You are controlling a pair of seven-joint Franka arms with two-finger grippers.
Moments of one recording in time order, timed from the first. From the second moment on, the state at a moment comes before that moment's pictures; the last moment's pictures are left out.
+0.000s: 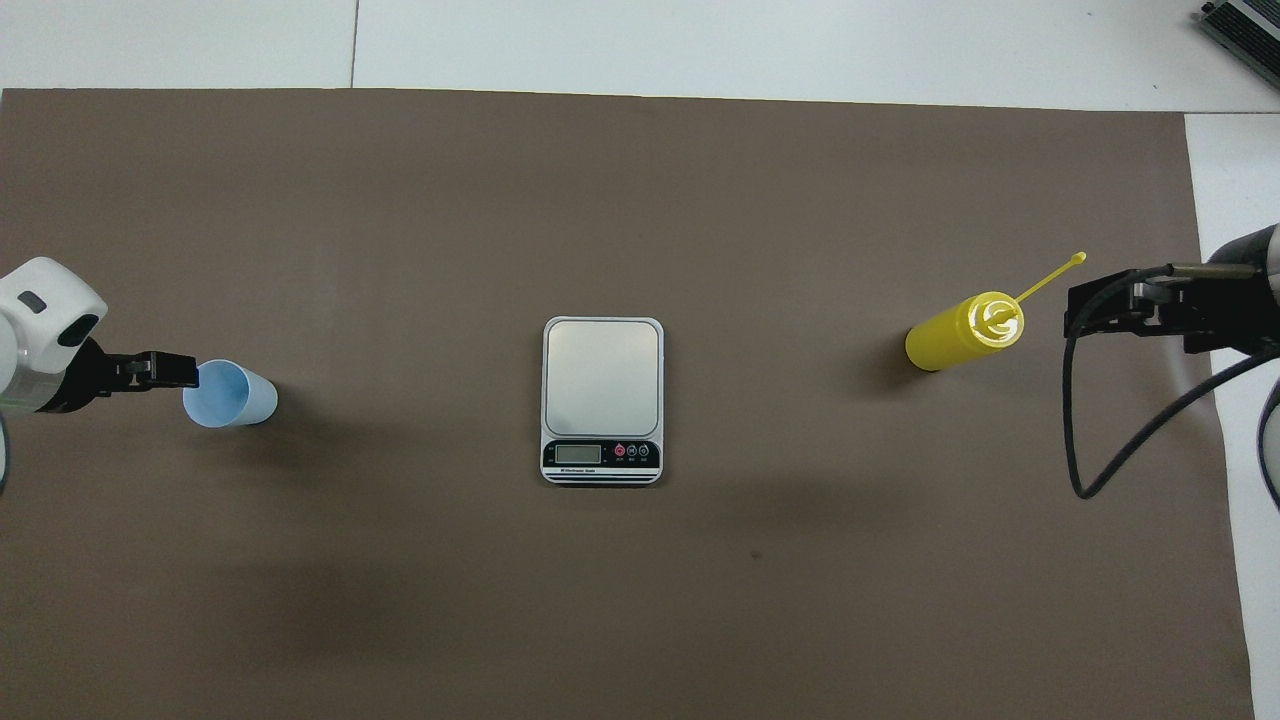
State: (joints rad) left arm 0.13 -0.04 -0.03 -2.17 0.00 2.17 0.06; right arm 0.02 -0.02 0.03 -1.56 -0.03 1.55 0.18
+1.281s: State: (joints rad) left arm 0.14 -0.02 -0.03 -2.34 0.00 2.39 0.06; right arm 0.02 -0.02 0.03 -1.56 -0.03 1.55 0.18
